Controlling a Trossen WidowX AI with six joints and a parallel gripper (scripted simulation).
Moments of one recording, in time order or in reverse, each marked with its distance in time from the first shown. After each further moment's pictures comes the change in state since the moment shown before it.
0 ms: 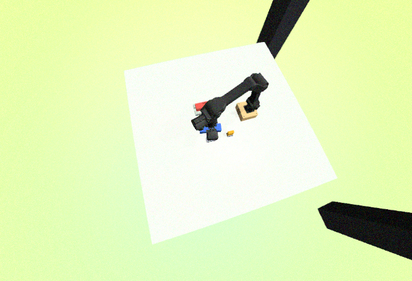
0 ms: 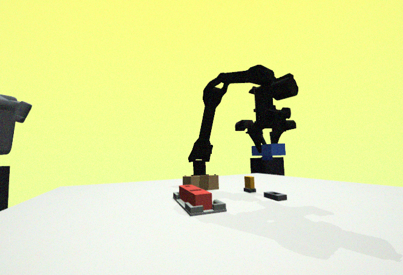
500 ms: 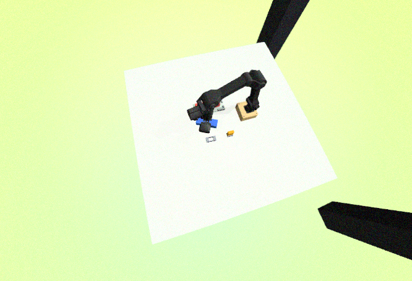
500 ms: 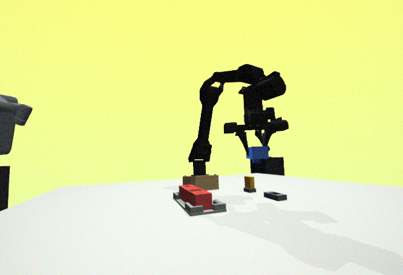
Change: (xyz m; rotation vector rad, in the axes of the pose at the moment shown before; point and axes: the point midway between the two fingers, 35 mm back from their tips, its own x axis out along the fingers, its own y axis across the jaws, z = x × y) arm 0.007 -0.046 0.016 0.281 -0.004 -0.001
